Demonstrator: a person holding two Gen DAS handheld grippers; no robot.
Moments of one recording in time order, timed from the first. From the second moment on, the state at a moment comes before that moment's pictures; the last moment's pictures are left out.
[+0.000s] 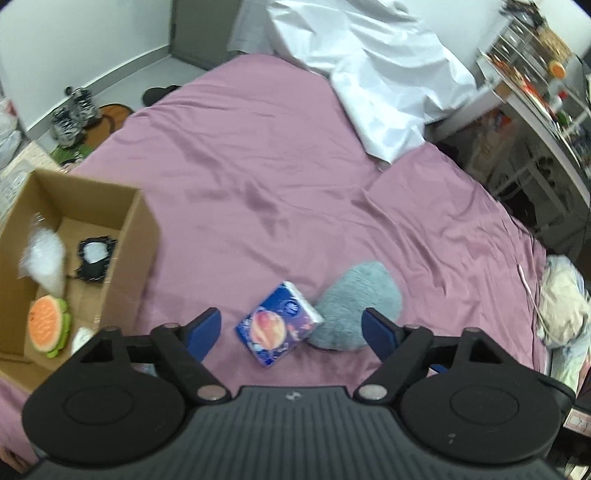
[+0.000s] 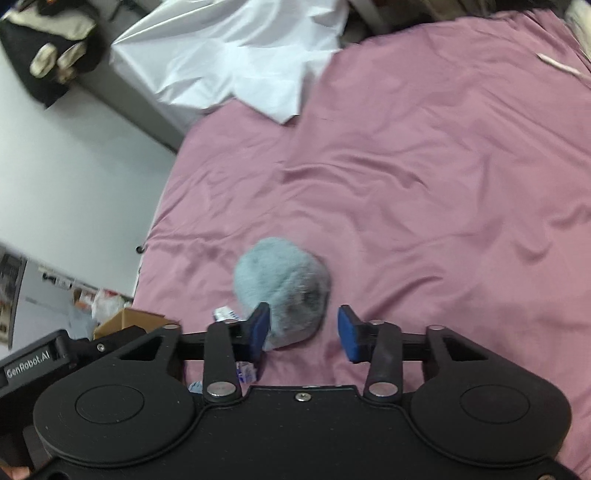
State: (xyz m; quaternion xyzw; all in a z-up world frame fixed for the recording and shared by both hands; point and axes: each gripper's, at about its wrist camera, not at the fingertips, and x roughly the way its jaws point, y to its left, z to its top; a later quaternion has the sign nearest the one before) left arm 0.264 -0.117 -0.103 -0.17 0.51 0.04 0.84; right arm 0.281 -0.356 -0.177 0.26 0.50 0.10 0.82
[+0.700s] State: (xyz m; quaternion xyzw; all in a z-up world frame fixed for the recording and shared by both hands) left arm 0.294 -0.184 -0.141 -0.12 0.54 -0.03 0.83; right arm 0.291 -0.393 -0.206 0.35 0.52 0.02 0.78
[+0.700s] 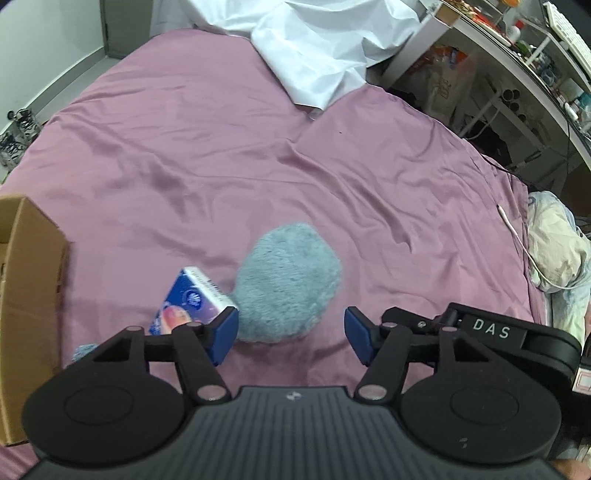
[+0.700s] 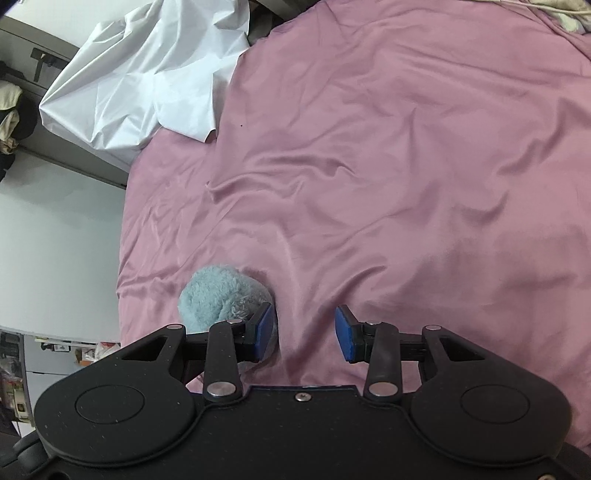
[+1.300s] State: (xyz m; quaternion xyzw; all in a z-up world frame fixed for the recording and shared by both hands) left arm 0.315 -0.171 -0.158 -0.12 0.53 -0.01 0.84; right arm 0.311 -0.378 -0.213 0.36 0.51 0.07 0.78
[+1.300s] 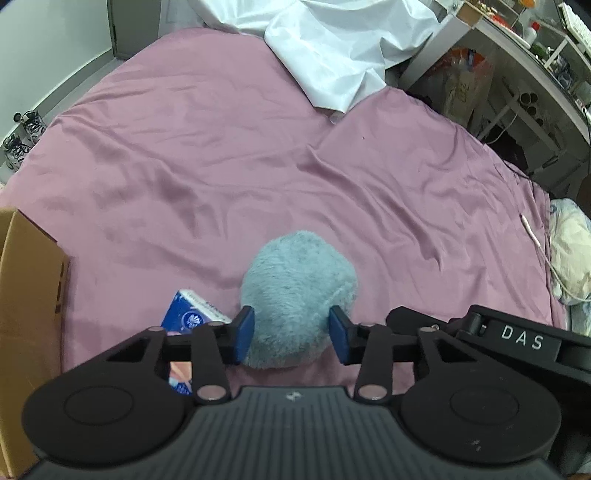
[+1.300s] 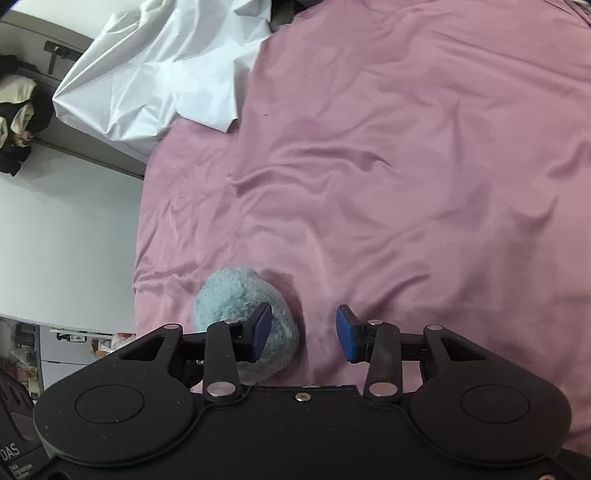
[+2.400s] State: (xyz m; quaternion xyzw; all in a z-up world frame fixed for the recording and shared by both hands) left arm 0.348 -0.116 -0.180 -0.21 0.54 0.00 0.81; right arm 0.338 -0.330 -0.247 0.37 0.50 0.14 0.77
